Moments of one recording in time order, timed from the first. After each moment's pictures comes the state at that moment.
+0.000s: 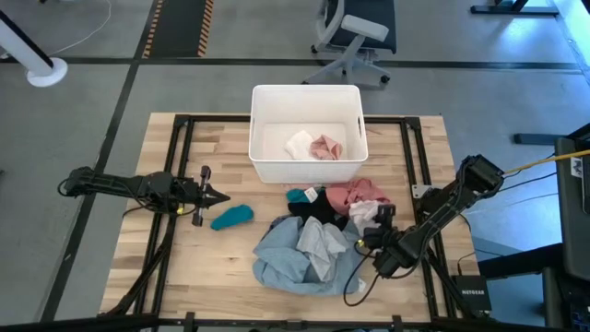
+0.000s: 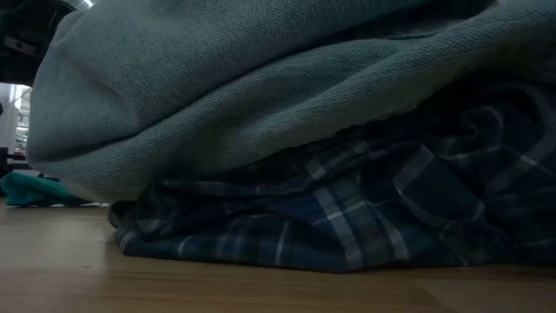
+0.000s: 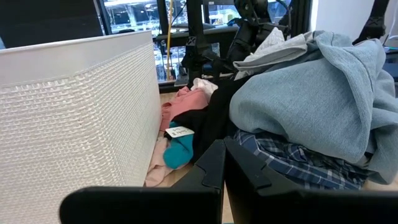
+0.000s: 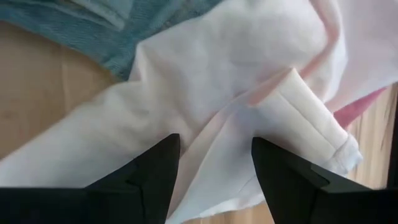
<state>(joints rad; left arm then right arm) -0.13 0.10 0.01 0.03 -0.11 0.10 0.79 1.59 0.78 -0.99 0.51 0.80</state>
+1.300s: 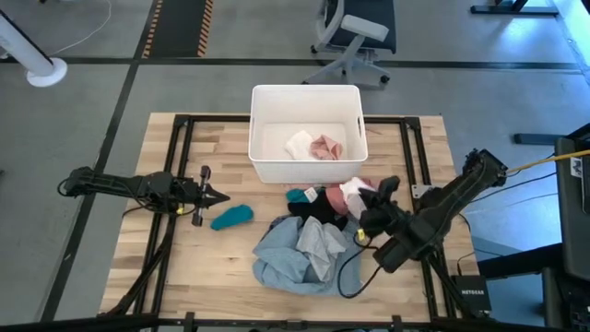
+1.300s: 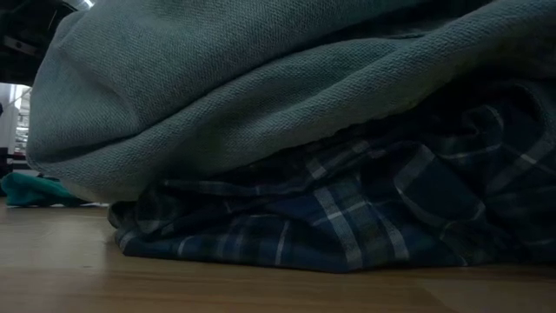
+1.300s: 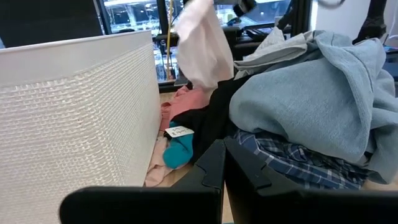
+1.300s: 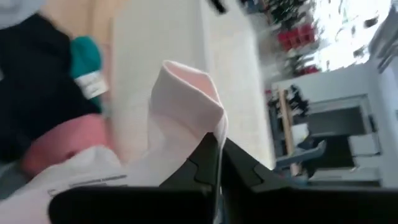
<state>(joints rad) -0.13 0.10 0.01 0.03 -0.11 0.10 0.69 1.52 1.43 -1.57 1.11 0.49</state>
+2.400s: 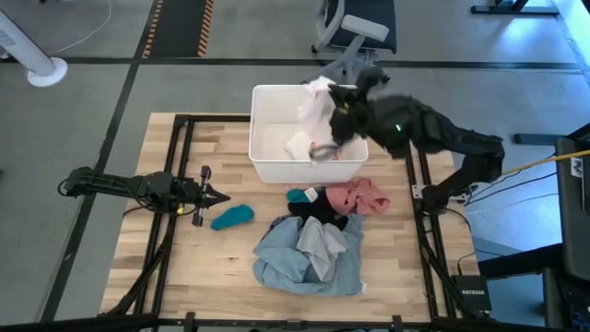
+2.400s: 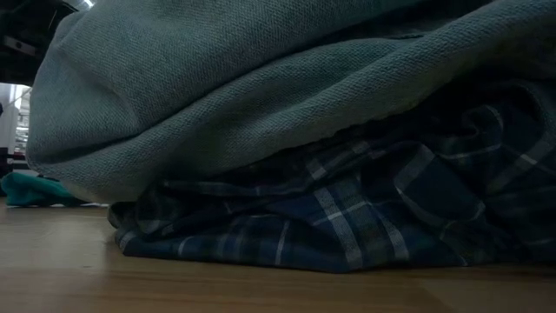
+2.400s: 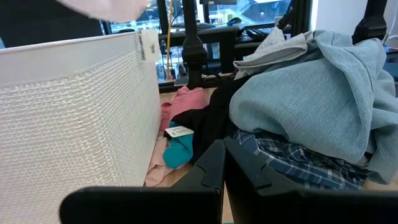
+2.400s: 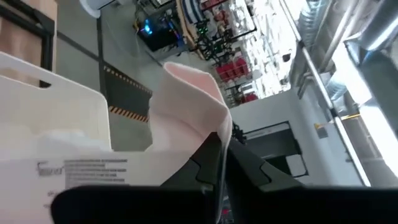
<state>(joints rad) -0.13 0.10 0.01 0.03 -0.11 0.10 0.02 1.52 1.96 -0.63 0.87 -1.01</state>
